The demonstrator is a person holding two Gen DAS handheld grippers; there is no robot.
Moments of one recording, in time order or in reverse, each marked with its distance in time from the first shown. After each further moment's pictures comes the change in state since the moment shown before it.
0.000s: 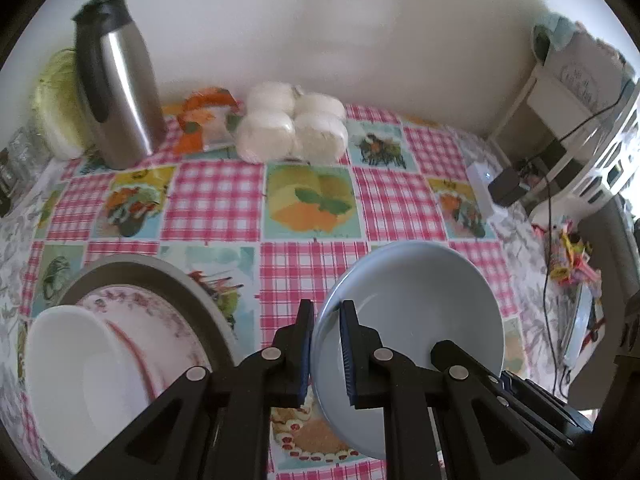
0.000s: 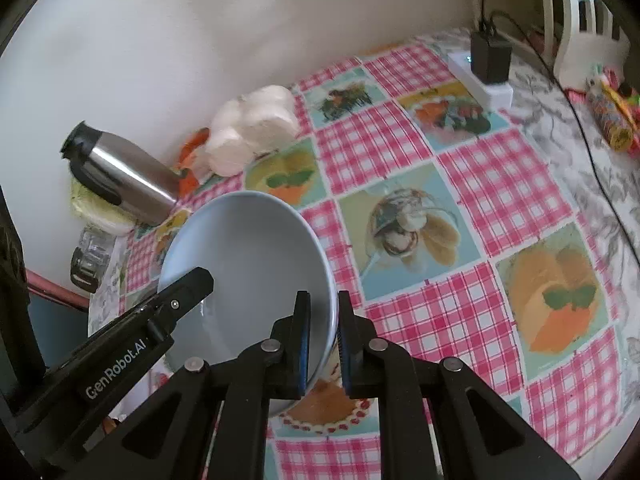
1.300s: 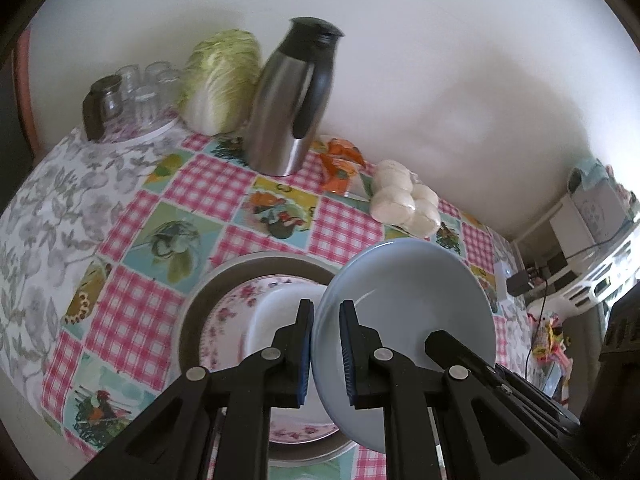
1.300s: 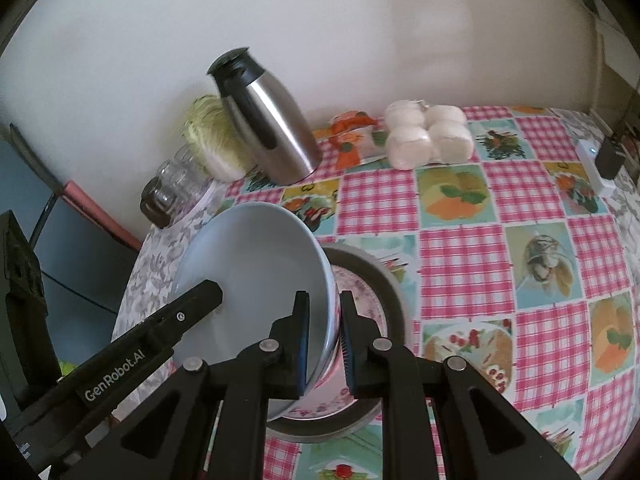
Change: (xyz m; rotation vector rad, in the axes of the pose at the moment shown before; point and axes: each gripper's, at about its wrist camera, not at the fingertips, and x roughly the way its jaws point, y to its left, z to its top) left arm -0.121 0.172 -0.040 -0.316 -0.171 -0.013; right arm -0.011 0.175 -0.054 -0.316 0.001 0.145
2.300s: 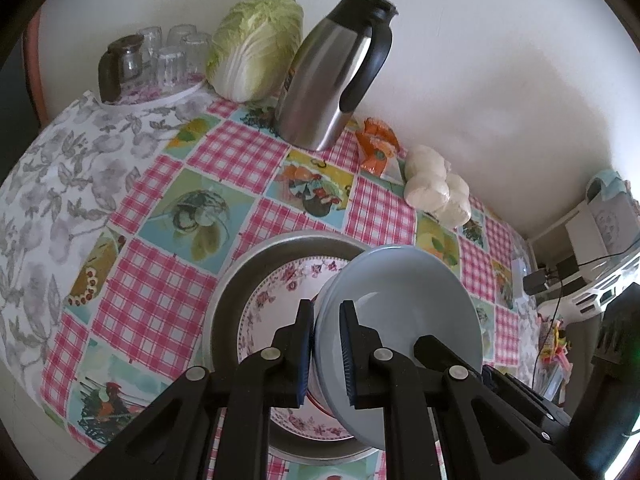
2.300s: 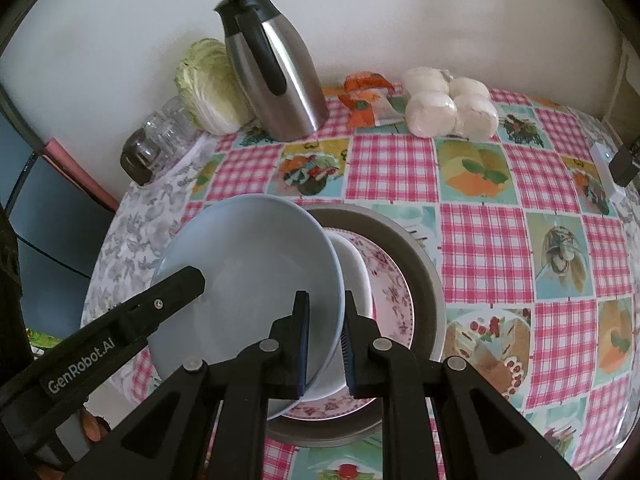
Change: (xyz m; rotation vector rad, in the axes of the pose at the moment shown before) left arm 0.024 0.041 0.002 -0.066 0.090 0.017; right arm 0.051 0.022 -0.014 -0.063 0.114 -0.101
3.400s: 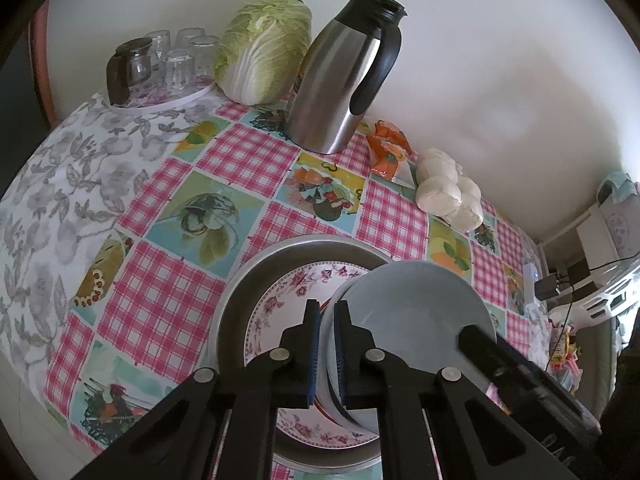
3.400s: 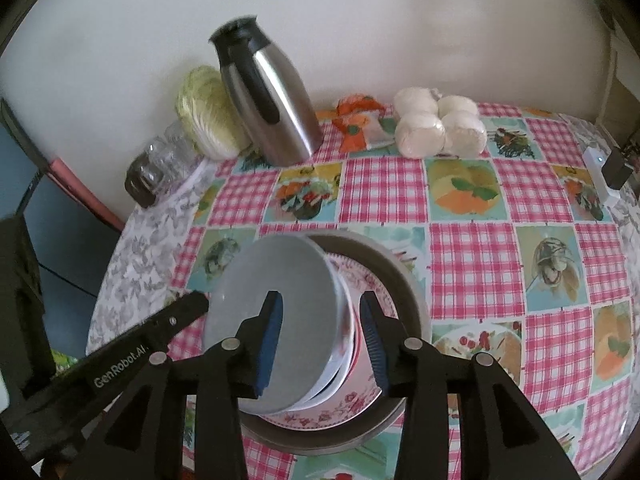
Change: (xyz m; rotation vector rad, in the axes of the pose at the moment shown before) left arm 0.002 0.001 0.001 -0.011 -0.025 0.041; right arm -0.028 -0.016 0.010 0.043 -0.105 0.033
